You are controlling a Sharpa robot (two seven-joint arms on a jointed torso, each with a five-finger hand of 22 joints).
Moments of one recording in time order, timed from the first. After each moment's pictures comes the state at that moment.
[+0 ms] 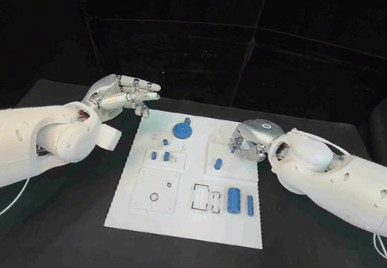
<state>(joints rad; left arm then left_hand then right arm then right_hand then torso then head) 1.18 -0.83 -0.06 1.39 -0.08 -0.20 0.46 1.29 -0.08 0.46 -0.13 0.05 0.99 0.17 0.14 0.07 1.04 0.10 0.36 0.11 1.19 0.02 1.00 0.57 0.18 1.14 0.12 0.72 0.67 1.13 -0.80 0.00 1.43 -1.75 -0.19 -0.14 1.53 -0.10 0.43 0.08 0.15 1.13 0.14 0.08 0.08 1.20 0.07 0.14 0.07 1.47 0.00 1.10 1.03 0.11 1.32 0.09 1.33 1.13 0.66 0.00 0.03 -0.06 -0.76</state>
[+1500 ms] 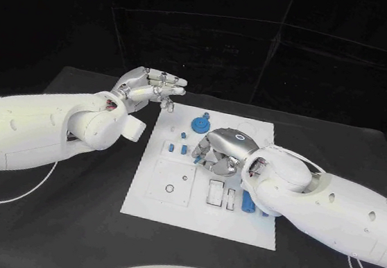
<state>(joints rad) 1.18 -0.82 -0.06 1.40 -0.08 -0.19 0.45 1.29 -0.08 0.46 -0.13 0.05 0.99 0.17 0.14 0.07 1.04 0.10 0.37 0.11 1.19 0.02 1.00 0.57 0.18 1.14 0.12 0.72 0.67 1.06 -0.66 0.00 1.58 -1.66 -0.26 -0.12 1.51 -0.10 0.45 0.07 0.15 1.13 0.15 0.07 0.08 1.20 0.08 0.13 0.07 1.47 0.00 1.11 1.04 0.11 1.32 0.09 1.33 1.13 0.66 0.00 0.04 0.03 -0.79</state>
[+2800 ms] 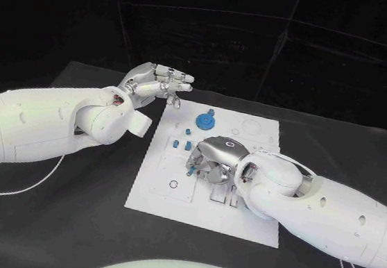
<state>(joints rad) 1.18 -0.81 -0.06 1.40 -0.08 -0.18 0.44 1.29 -0.08 0.46 -0.13 0.05 0.99 0.17 0.14 0.07 1.03 0.10 0.37 0.11 1.19 0.02 1.00 0.57 0.18 1.14 0.12 0.71 0.67 1.03 -0.61 -0.01 1.57 -1.69 -0.16 -0.12 1.50 -0.10 0.45 0.06 0.15 1.13 0.14 0.07 0.08 1.20 0.08 0.13 0.07 1.47 0.00 1.11 1.04 0.11 1.32 0.09 1.33 1.13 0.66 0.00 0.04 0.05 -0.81</state>
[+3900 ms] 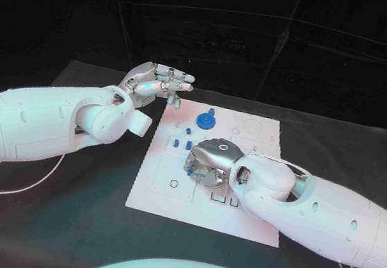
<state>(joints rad) 1.18 -0.81 -0.06 1.40 -0.08 -0.18 0.44 1.29 -0.08 0.46 -0.13 0.05 0.99 0.17 0.14 0.07 1.03 0.10 0.37 0.11 1.19 0.02 1.00 0.57 0.18 1.14 0.12 0.71 0.67 1.03 -0.58 -0.02 1.57 -1.80 -0.14 -0.14 1.41 -0.14 0.44 0.07 0.17 1.08 0.16 0.06 0.07 1.15 0.09 0.09 0.06 1.47 0.00 1.11 1.04 0.11 1.30 0.11 1.32 1.10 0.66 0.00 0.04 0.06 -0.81</state>
